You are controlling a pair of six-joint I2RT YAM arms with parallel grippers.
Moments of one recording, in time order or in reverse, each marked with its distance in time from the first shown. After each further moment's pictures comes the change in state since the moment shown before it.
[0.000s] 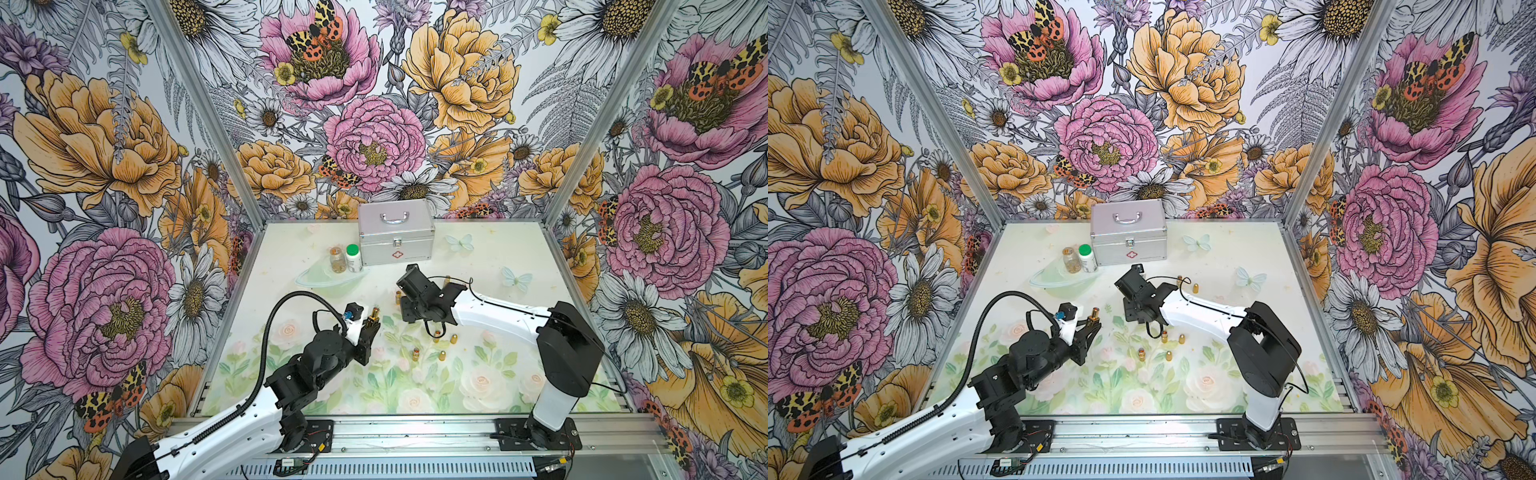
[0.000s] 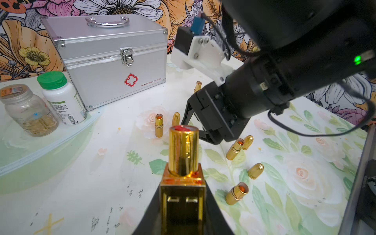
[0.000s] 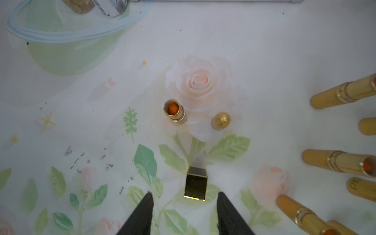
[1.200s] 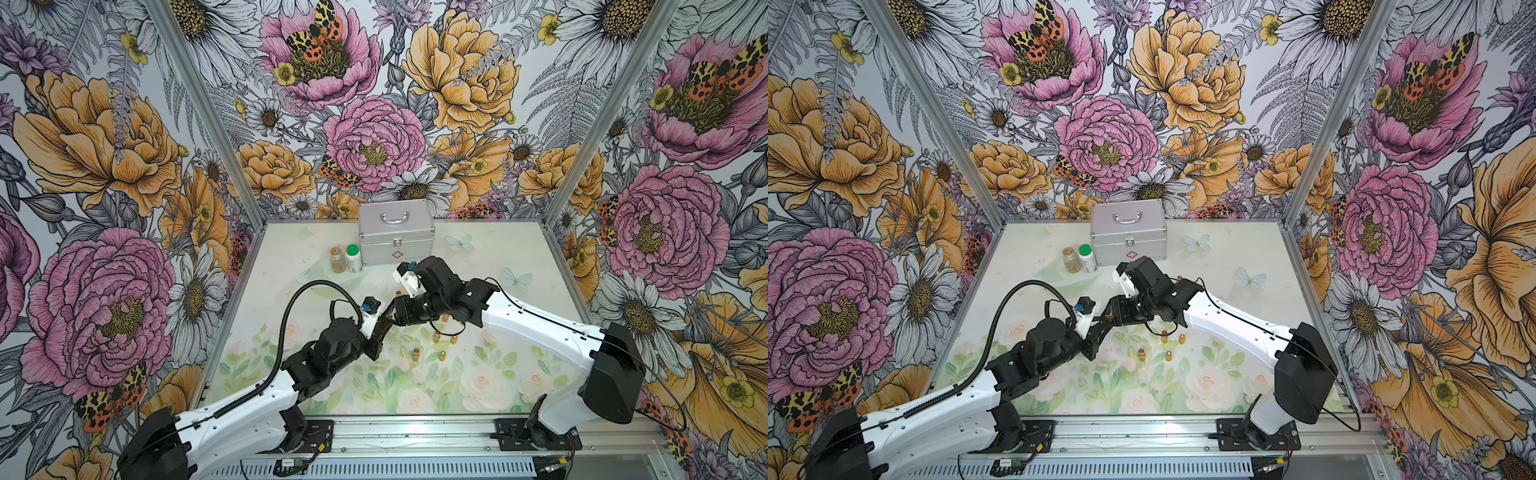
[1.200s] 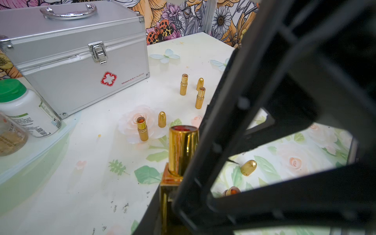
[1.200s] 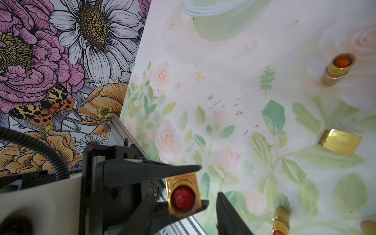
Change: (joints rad) left arm 0.000 0.192 0.096 0.047 0.080 0.053; right arm 0.006 -0.175 0.004 0.013 -0.586 0.076
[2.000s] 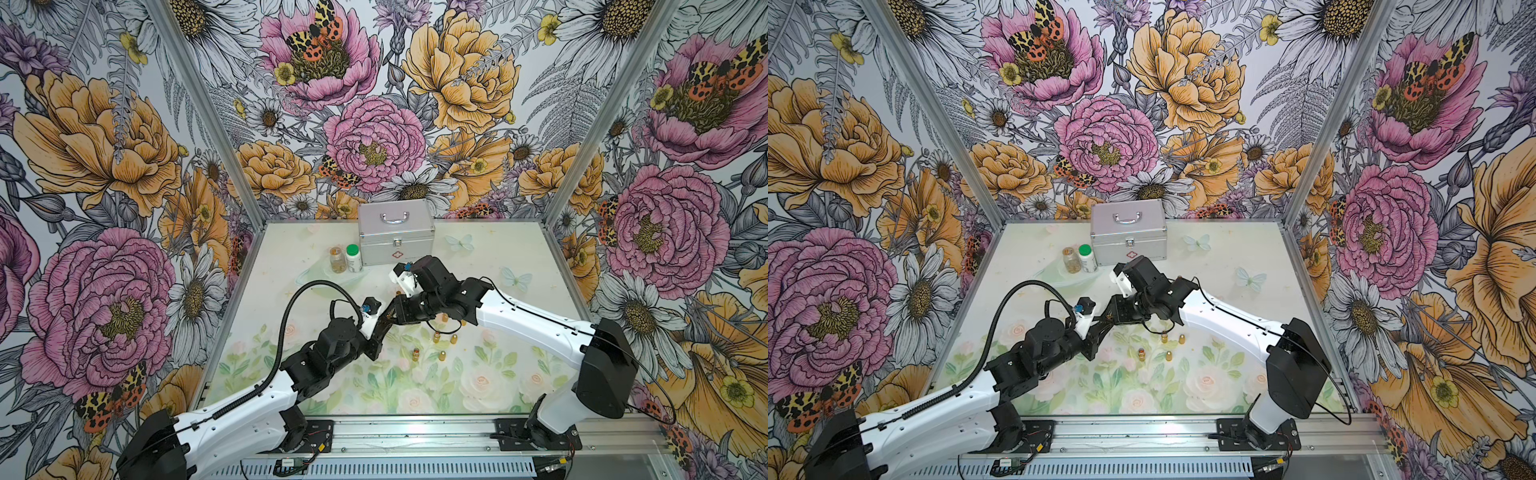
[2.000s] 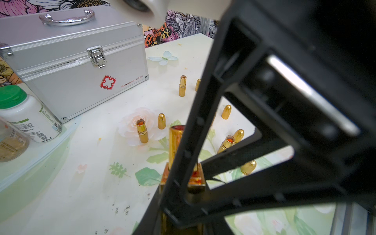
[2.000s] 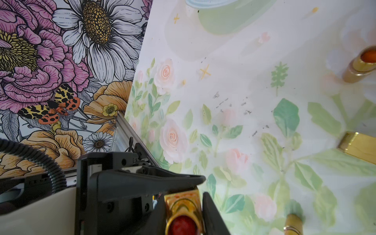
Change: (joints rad) left arm -0.001 -0.008 0.000 0.000 0.011 0.025; right arm 0.000 0.040 0.011 0.027 -0.043 0.014
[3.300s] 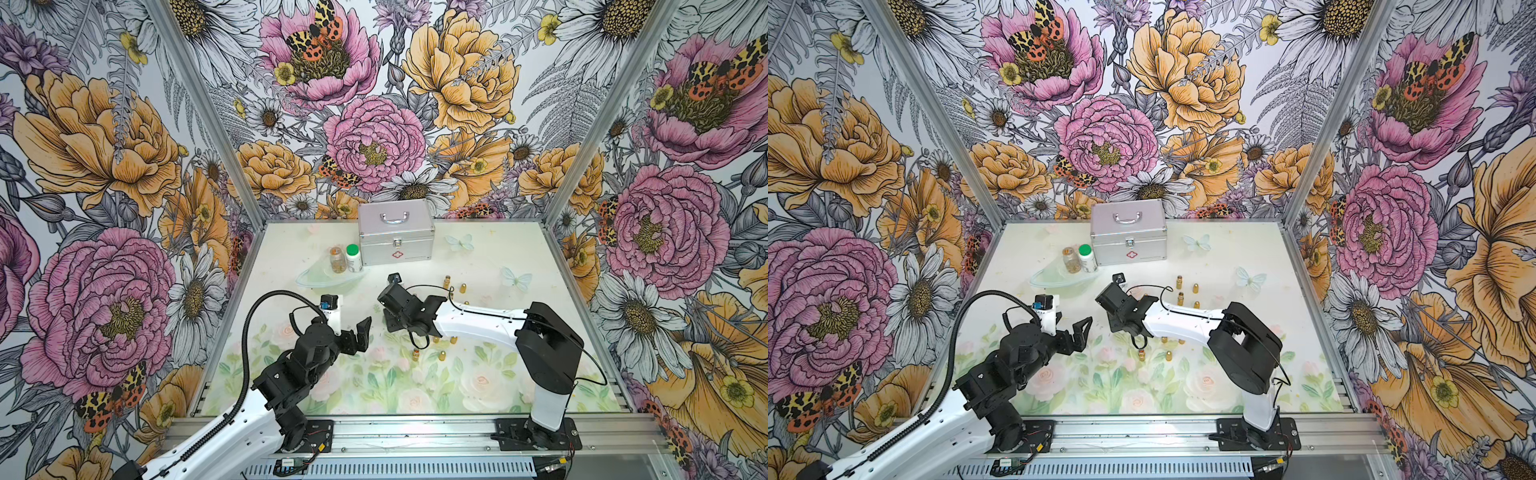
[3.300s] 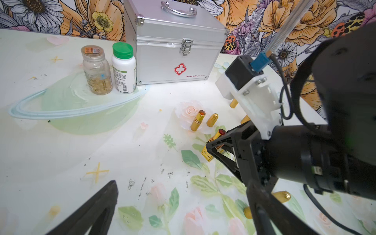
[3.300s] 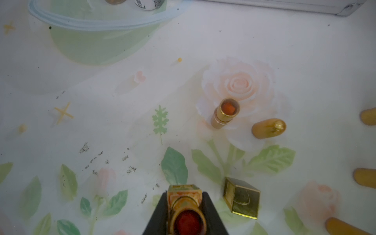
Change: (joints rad) left arm 0.112 -0.271 -0.021 -0.296 -0.215 -0.311; right arm 0.118 0.293 0.008 0.091 0.756 -0.087
